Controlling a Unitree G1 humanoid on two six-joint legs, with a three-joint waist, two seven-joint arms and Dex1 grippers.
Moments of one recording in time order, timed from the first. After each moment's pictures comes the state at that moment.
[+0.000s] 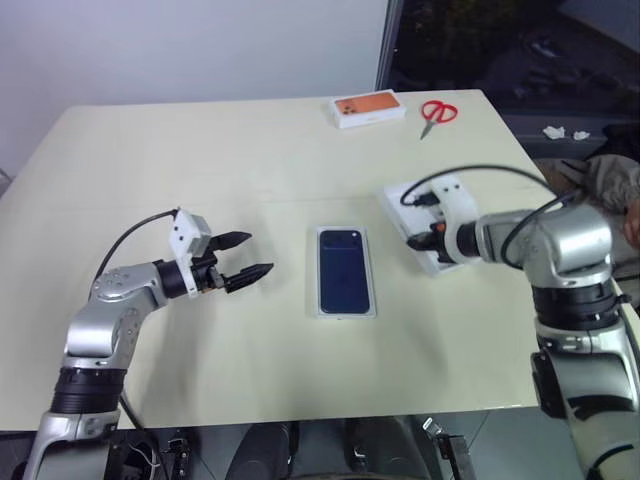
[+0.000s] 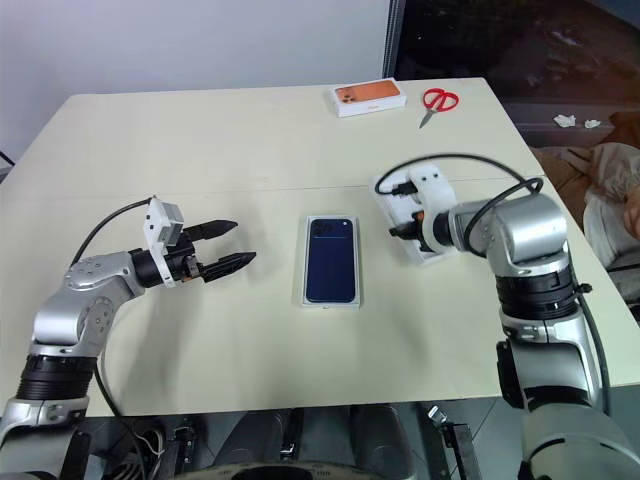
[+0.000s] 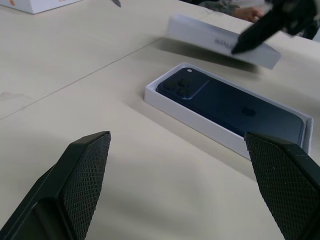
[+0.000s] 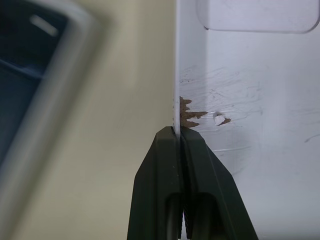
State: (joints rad) left arm -0.29 0.59 0.11 -0.04 -0.47 0.40 -1.00; right arm -0.84 -0.53 -0.08 -0.08 0.48 1.55 0.45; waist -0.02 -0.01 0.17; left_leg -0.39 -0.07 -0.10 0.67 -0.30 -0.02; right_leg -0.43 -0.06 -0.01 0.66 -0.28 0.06
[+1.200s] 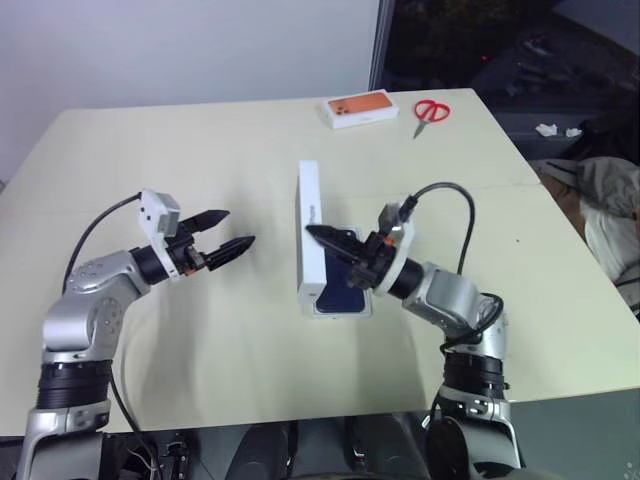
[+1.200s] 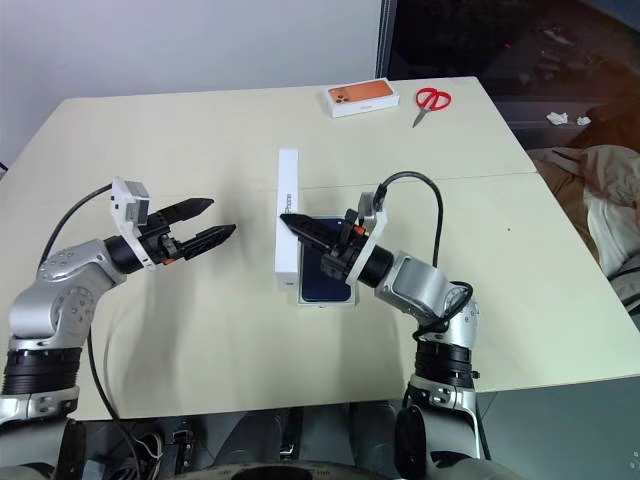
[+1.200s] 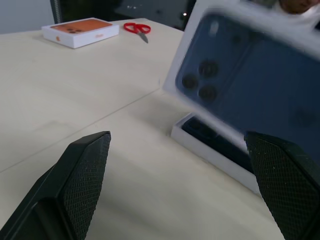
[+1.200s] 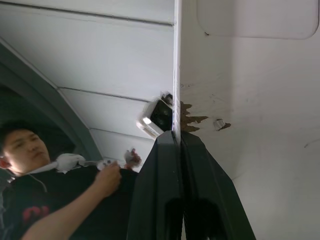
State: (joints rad) left arm -0.32 0.59 0.20 -0.05 -0.56 0.45 -0.93; right arm -0.40 0.00 -0.25 -0.04 1.94 1.21 -0.38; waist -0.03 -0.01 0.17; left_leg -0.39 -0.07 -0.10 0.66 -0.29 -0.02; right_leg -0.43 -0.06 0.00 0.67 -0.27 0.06
